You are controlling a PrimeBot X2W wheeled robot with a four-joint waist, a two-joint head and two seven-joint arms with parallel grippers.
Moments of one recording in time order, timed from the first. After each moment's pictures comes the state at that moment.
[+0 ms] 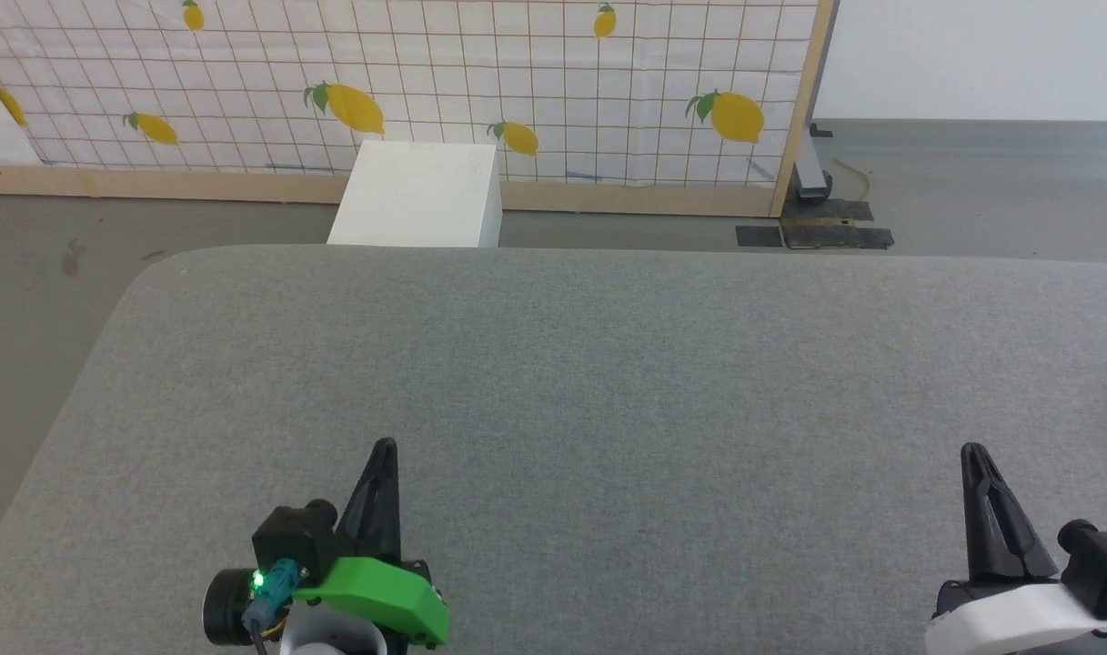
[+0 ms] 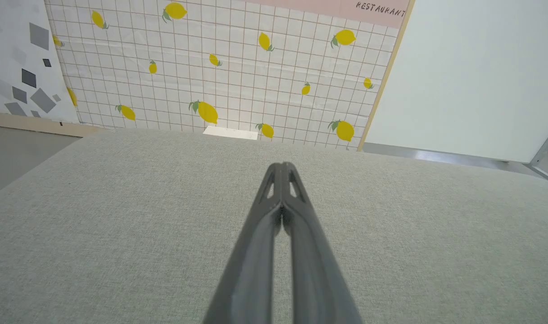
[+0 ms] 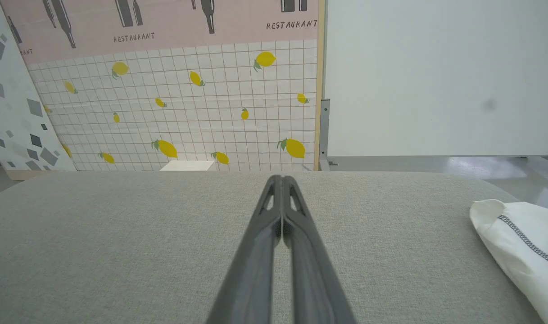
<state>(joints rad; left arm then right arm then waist) -0.04 0.05 -0.17 0.21 -0.25 0.01 -0.26 0.12 -0.05 -0.14 0.00 0.10 0.13 -0.17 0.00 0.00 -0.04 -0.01</state>
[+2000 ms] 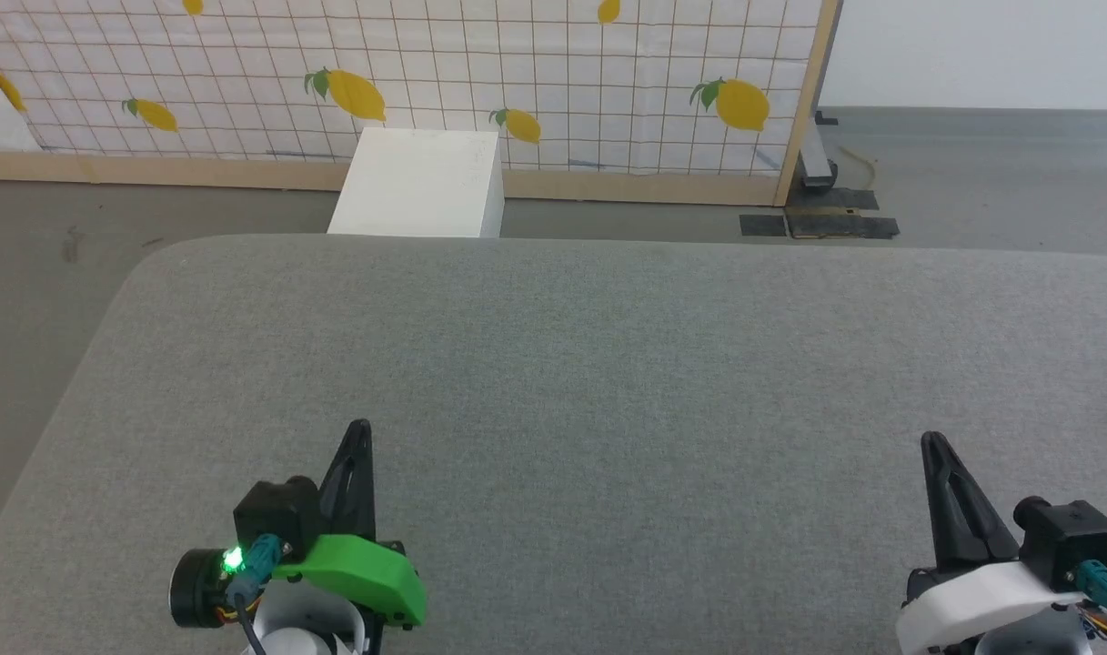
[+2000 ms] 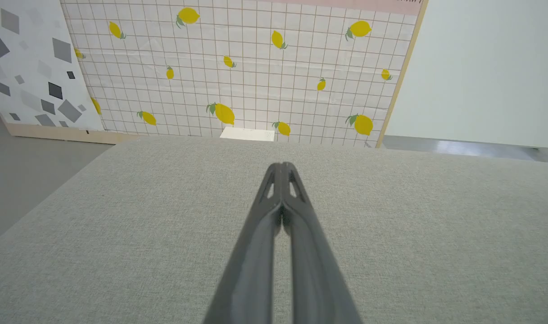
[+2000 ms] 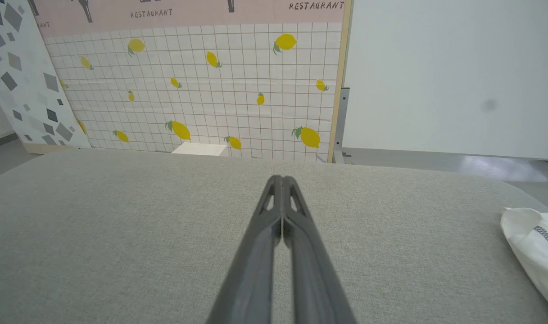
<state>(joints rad) -0.04 0.05 -0.11 0.13 -0.16 0.01 -0.16 0.09 -0.05 -0.08 0.00 0.07 0.13 -0.10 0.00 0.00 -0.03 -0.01</state>
